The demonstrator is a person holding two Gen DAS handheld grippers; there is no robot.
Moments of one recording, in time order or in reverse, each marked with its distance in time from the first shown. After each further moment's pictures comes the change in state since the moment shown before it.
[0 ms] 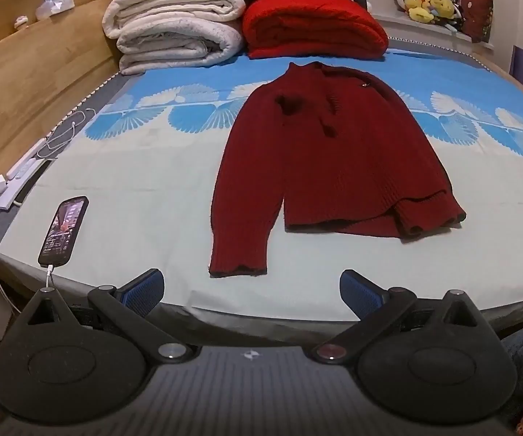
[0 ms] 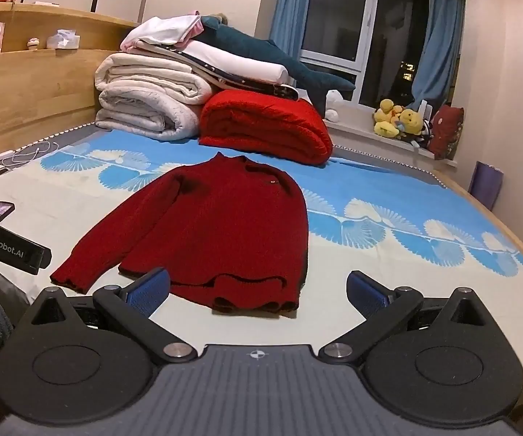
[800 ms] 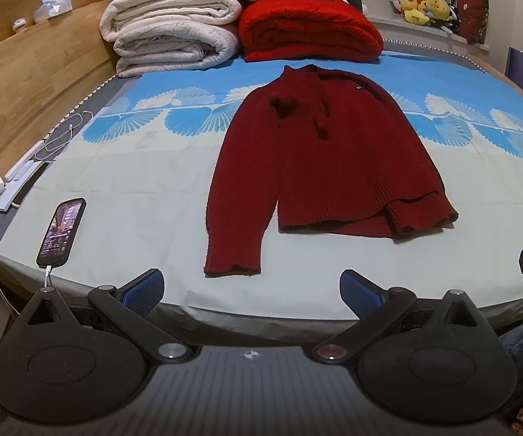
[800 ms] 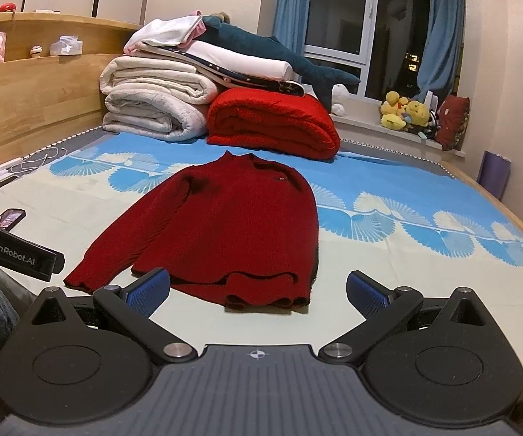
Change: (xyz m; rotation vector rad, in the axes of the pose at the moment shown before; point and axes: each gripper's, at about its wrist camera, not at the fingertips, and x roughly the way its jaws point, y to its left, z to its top) left arm -0.032 -0.006 -0.012 0.011 0.013 -0.003; right arm -0.005 -0.001 0.004 0.035 0.014 0.035
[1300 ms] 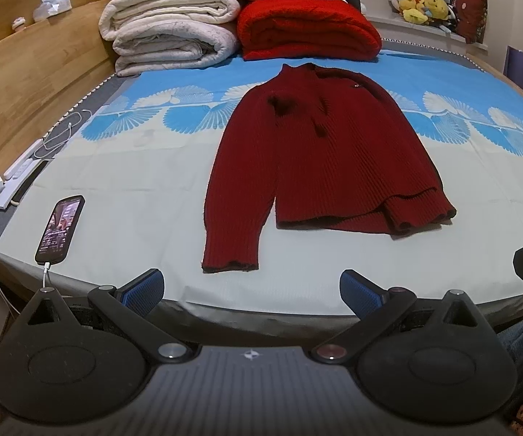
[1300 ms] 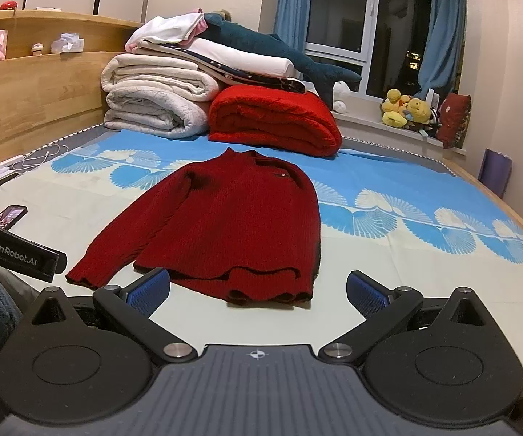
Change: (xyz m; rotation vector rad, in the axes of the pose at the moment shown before) left arm 0.003 -0.005 -0.007 -0.003 0.000 -0.006; right arm -0.001 0.005 -0.002 0.000 0.009 0.002
